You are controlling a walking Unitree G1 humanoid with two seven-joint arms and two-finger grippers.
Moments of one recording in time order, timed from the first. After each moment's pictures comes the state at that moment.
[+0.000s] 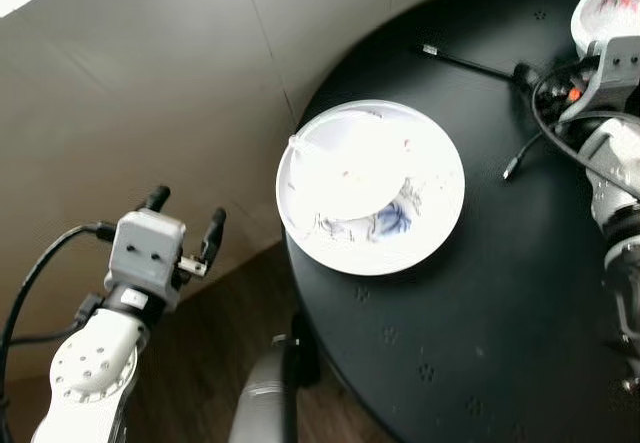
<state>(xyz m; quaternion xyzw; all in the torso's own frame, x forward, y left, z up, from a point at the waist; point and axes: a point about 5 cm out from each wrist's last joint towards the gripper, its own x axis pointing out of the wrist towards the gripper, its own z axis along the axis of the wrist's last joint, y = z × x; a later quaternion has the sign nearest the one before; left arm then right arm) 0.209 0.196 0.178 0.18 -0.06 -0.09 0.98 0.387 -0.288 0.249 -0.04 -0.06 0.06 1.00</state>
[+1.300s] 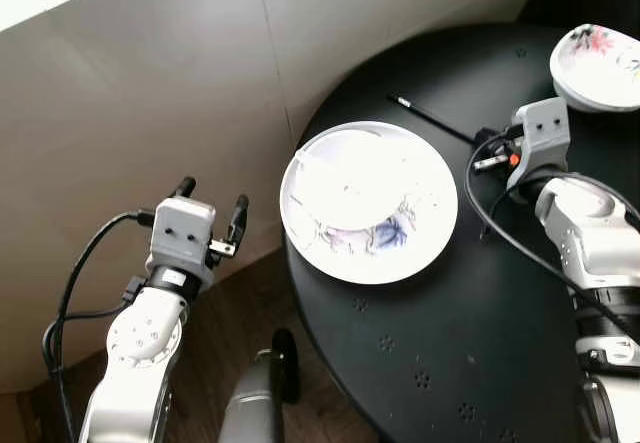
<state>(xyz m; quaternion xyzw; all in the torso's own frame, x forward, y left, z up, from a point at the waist) 0.239 0.173 0.163 0.14 -0.08 -0.07 0.98 0.349 -0.242 0.200 -0.10 0.03 0.05 0.99</state>
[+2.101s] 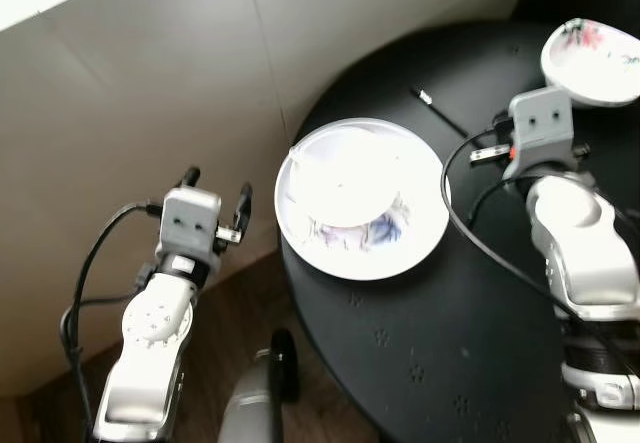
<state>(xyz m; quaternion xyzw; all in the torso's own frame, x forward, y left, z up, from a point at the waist) 0.258 0.169 0.160 0.13 -0.10 -0.07 0.98 0.324 -0.217 0.231 -0.20 -0.04 -0.05 0.98</state>
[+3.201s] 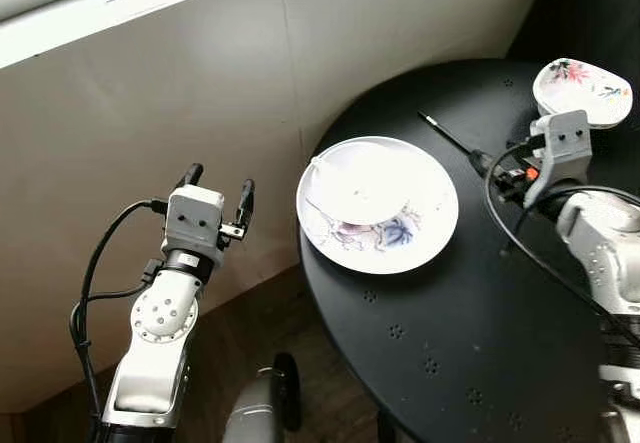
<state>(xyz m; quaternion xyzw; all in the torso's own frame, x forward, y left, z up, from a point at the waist) 0.264 0.172 0.155 0.14 -0.11 -0.06 0.98 0.325 -0.254 0.202 -0.07 0.08 0.12 0.99</state>
